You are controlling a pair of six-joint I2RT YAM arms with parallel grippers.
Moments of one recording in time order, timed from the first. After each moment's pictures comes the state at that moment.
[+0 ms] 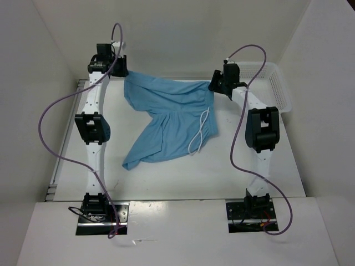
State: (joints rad) left arm 0.03 2.54 2.73 -0.82 0.24 0.07; right arm 0.13 2.15 1.75 -0.17 -0.11 0.37
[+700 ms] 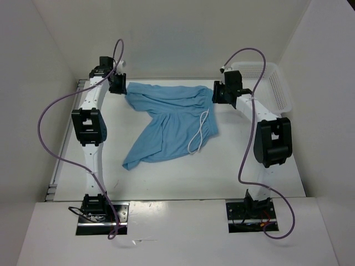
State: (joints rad) left arm 0.04 2.46 2.41 -0.83 0.19 0.07; right arm 0.18 1.91 1.54 -0.29 -0.05 0.18
